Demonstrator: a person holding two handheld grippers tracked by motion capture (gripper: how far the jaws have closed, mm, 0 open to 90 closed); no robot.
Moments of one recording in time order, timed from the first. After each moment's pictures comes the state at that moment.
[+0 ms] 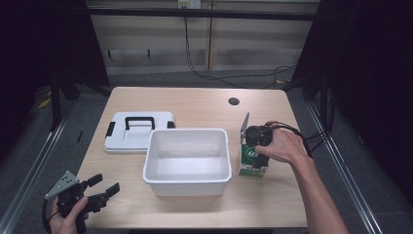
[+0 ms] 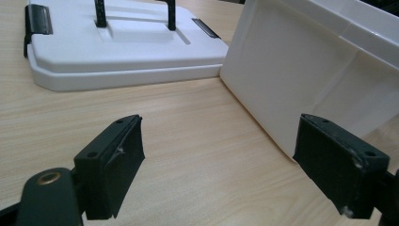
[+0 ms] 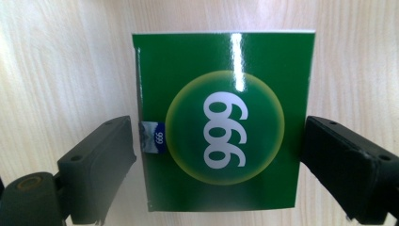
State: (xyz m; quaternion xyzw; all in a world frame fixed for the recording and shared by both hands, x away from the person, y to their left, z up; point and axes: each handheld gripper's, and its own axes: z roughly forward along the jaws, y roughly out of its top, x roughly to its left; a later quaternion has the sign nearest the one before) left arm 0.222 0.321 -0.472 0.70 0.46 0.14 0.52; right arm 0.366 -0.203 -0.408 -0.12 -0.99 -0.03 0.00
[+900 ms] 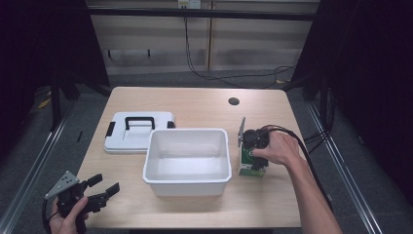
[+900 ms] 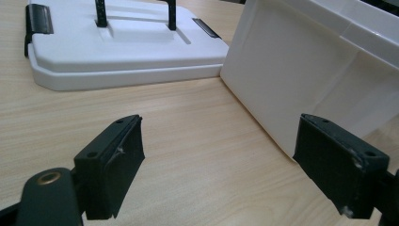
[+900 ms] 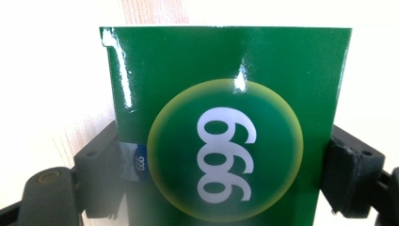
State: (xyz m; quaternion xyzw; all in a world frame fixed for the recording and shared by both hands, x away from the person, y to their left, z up) left arm 0.222 0.322 -0.472 0.71 0.46 0.14 0.52; right arm 0.372 -0.199 -0.429 -0.11 -0.99 -0.01 0.02
